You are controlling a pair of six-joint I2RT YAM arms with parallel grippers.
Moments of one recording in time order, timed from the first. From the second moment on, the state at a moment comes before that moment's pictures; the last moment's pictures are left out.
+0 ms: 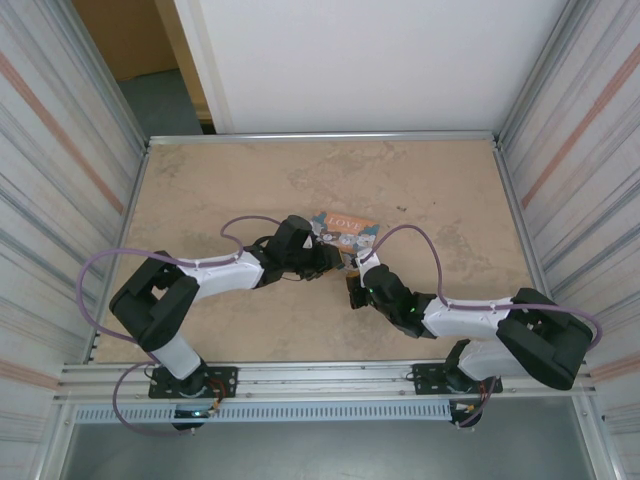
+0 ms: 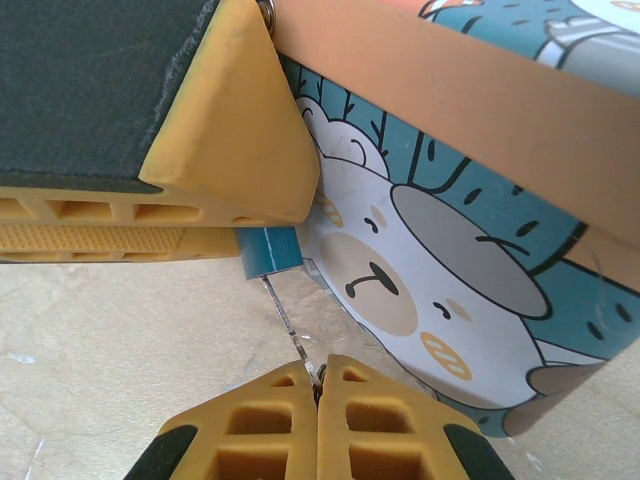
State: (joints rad) left arm -0.77 1.64 0.84 0.10 0.36 -1.10; right arm 0.93 1.29 0.35 0.35 0.27 0.36
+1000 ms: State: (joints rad) left arm -0.77 1.64 0.85 0.11 0.35 -1.10; right arm 0.88 1.30 0.35 0.40 0.21 0.35
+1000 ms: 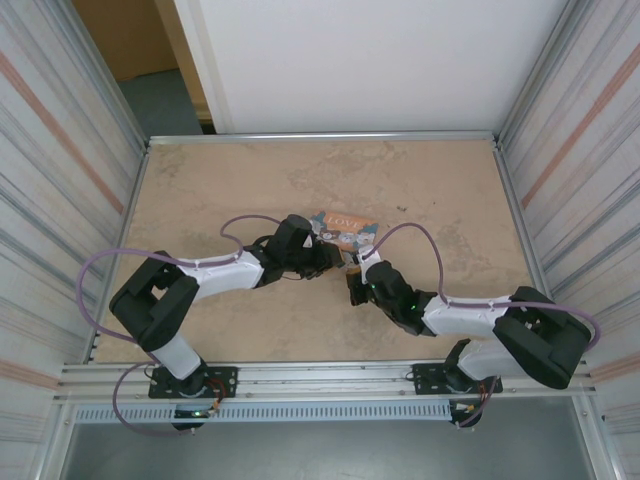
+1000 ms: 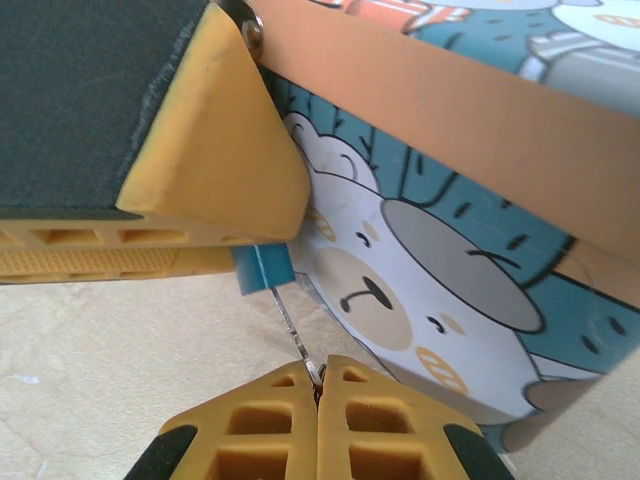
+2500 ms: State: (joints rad) left arm -0.77 1.66 0.85 0.13 0.22 -1.15; right arm 0.73 1.46 0.49 0.39 -0.08 0.30
